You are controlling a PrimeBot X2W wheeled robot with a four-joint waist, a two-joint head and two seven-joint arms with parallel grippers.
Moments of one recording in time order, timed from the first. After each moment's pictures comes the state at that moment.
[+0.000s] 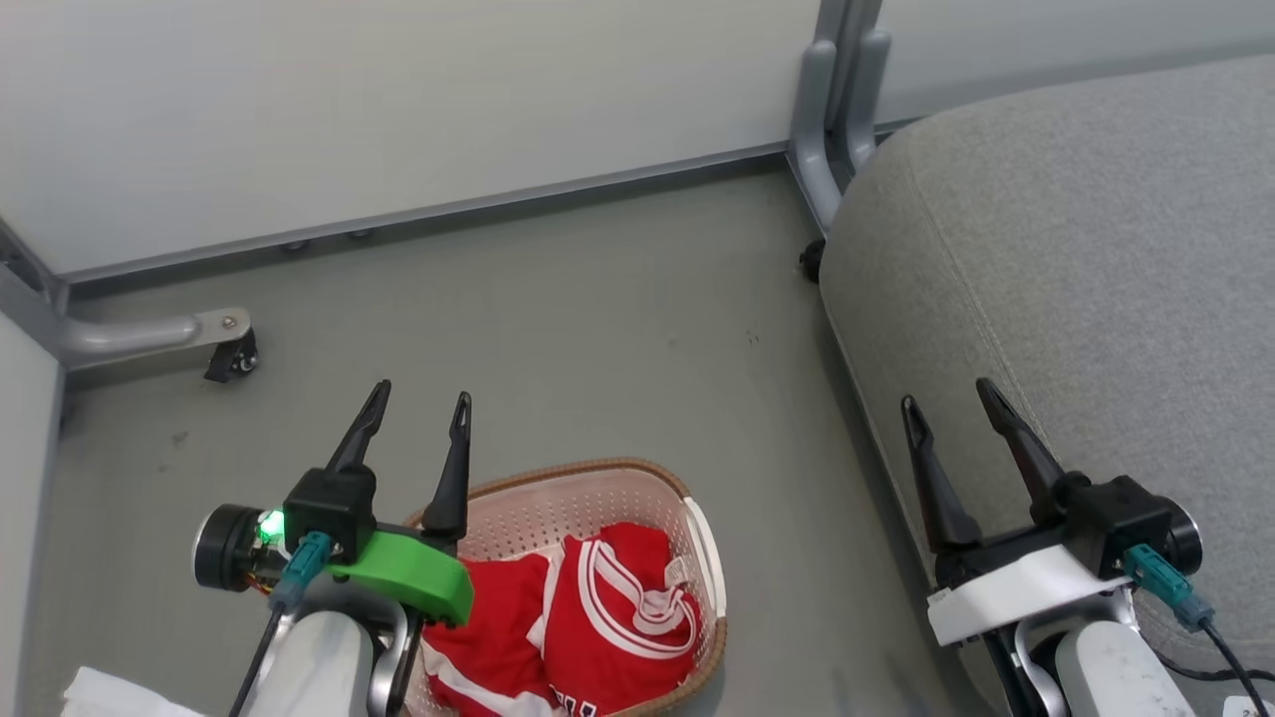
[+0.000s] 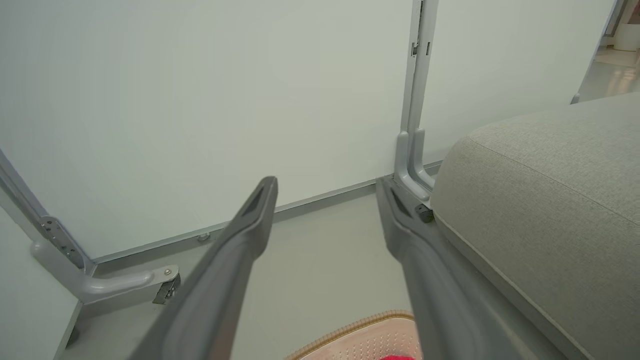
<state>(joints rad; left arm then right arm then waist) -0.23 0.08 -0.19 0.36 -0.11 -0.10 -0.26 -0.09 -0.05 0.08 0.09 0.15 0.13 -0.26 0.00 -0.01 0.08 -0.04</state>
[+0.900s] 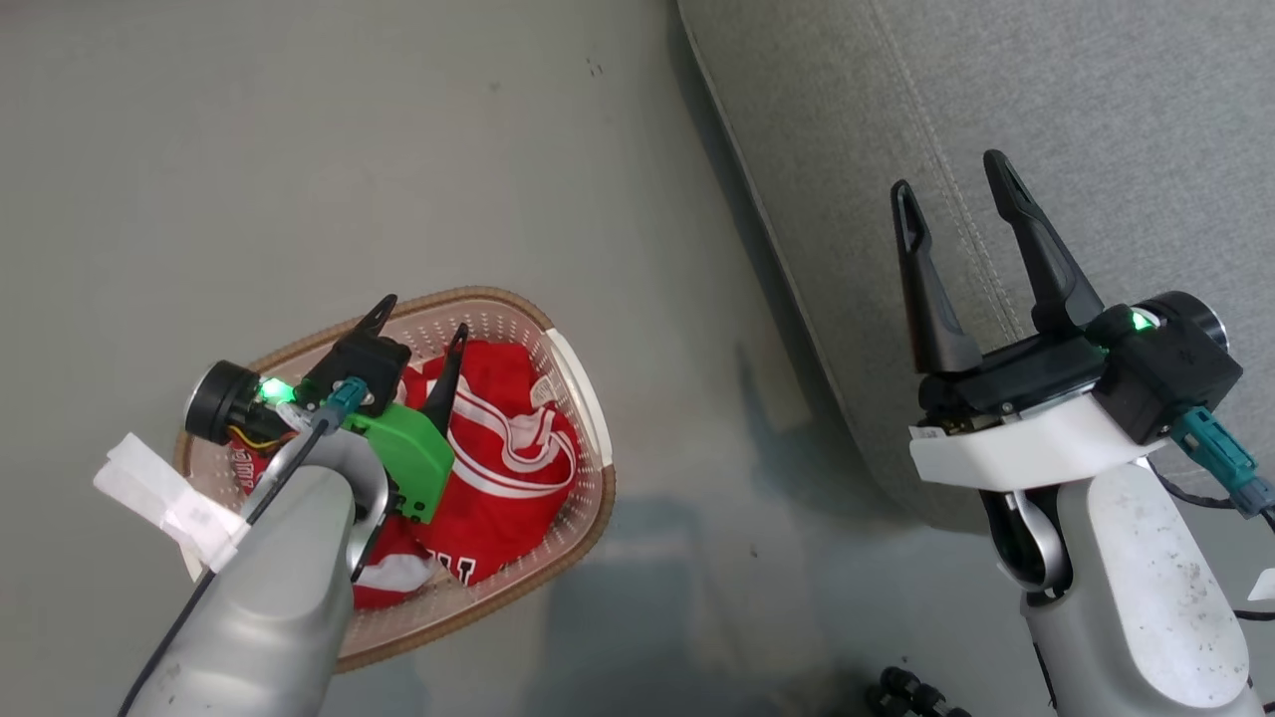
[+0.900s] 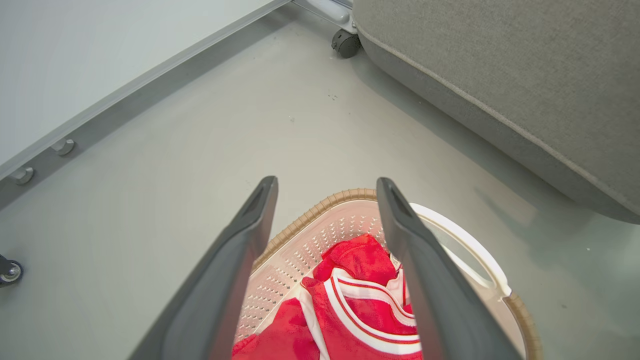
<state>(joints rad) -0.66 0.16 -0.41 0.88 -0.09 -0.13 -0.26 -0.35 -0.05 0.13 -0.07 0.17 0.13 -0.26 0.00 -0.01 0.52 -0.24</state>
